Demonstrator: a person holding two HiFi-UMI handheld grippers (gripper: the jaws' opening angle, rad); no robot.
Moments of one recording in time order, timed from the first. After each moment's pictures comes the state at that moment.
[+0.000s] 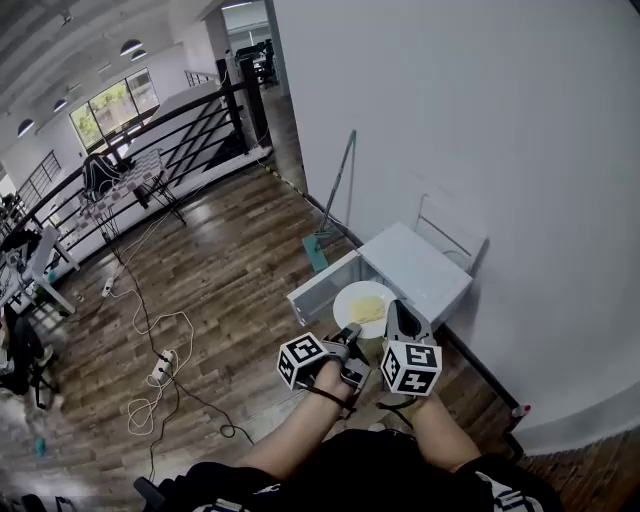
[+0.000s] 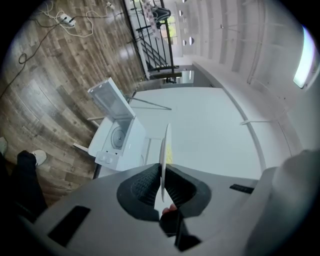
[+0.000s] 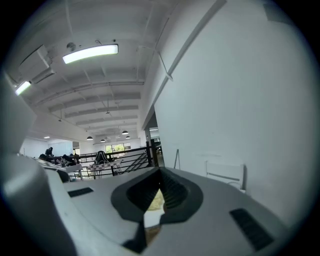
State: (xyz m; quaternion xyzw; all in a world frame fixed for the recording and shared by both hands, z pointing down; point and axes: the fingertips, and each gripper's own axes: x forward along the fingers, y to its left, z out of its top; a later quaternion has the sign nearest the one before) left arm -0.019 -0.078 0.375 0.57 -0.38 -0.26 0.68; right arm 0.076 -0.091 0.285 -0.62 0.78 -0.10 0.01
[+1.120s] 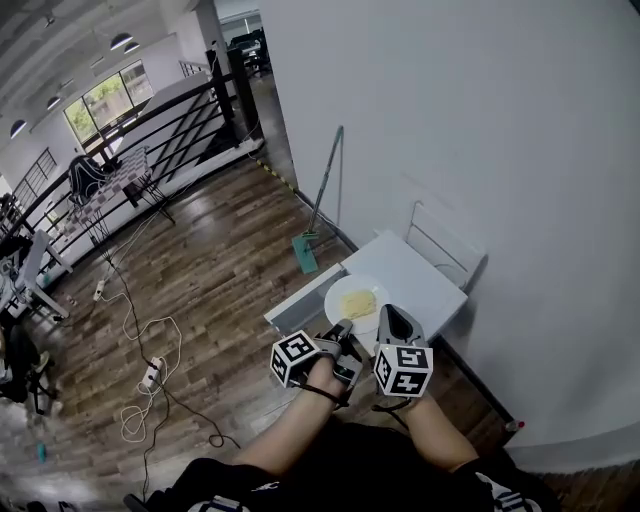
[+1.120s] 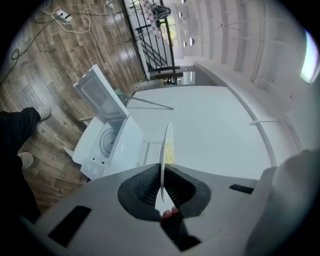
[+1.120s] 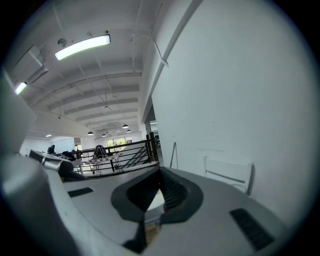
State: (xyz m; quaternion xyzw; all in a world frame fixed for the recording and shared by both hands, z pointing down) left arm 0.032 -0.215 0.405 0.57 -0.40 -0.26 0.67; right arm 0.129 -0.220 0.331 -0.60 0.79 -0.13 -0.02
